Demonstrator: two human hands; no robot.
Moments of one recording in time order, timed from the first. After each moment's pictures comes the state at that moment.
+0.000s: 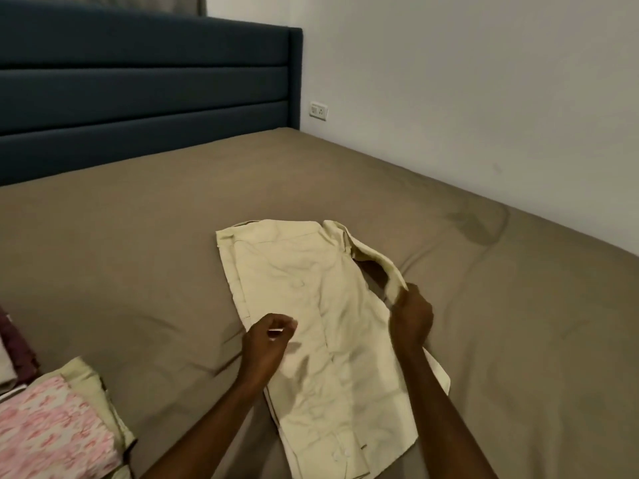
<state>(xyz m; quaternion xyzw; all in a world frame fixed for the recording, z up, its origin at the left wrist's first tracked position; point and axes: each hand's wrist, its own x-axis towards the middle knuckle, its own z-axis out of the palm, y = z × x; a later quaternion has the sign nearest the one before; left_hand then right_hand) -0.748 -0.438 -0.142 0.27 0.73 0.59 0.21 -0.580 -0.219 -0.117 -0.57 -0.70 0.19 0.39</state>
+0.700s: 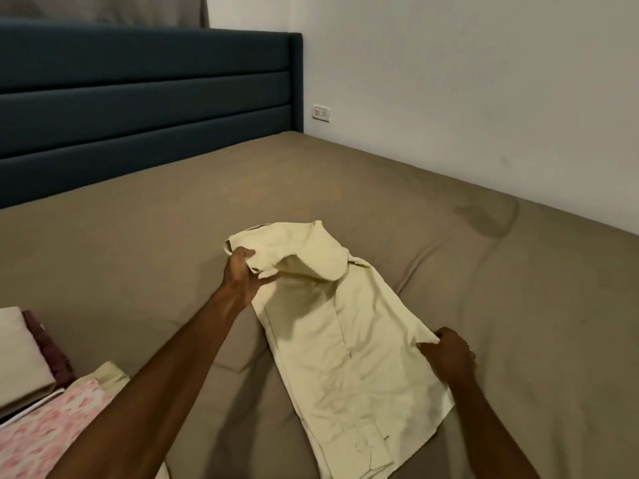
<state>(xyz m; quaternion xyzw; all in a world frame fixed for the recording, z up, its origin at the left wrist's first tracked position) -0.867 -0.420 -0.033 0.06 0.54 0.74 0.39 -0.495 -0.216 -0.176 -0.63 -0.72 0.24 0.13</state>
